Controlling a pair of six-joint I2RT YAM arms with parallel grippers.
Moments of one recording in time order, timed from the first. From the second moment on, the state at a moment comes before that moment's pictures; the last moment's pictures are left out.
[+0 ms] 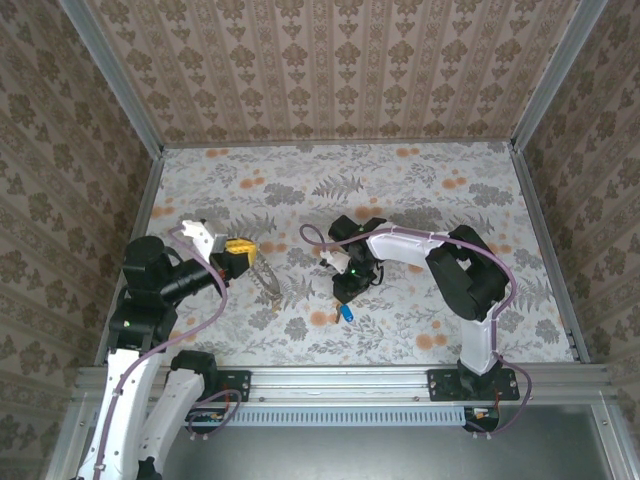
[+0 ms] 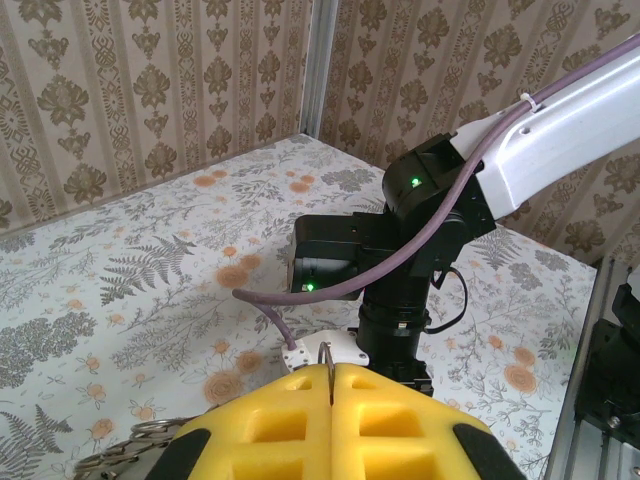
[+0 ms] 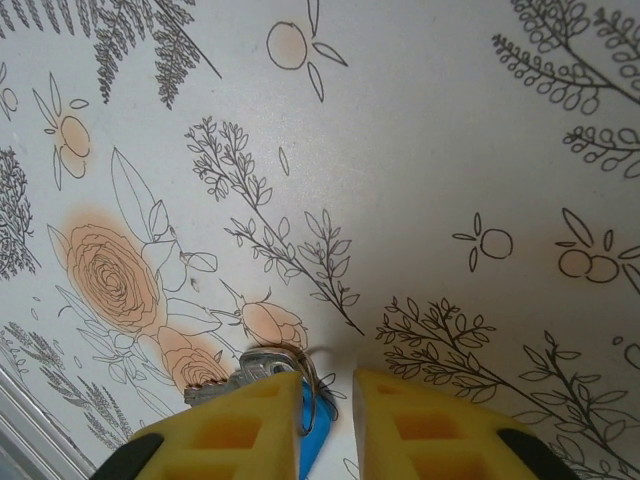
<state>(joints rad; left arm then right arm) -0.19 0.56 0.80 -0.50 0.82 0.03 0.69 1.94 1.26 -0.83 -0.38 -0.02</state>
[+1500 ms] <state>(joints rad) -0.76 0.83 0.96 -0.52 0.81 0.19 0.72 0.83 0.63 0.35 -0.66 -0.02</state>
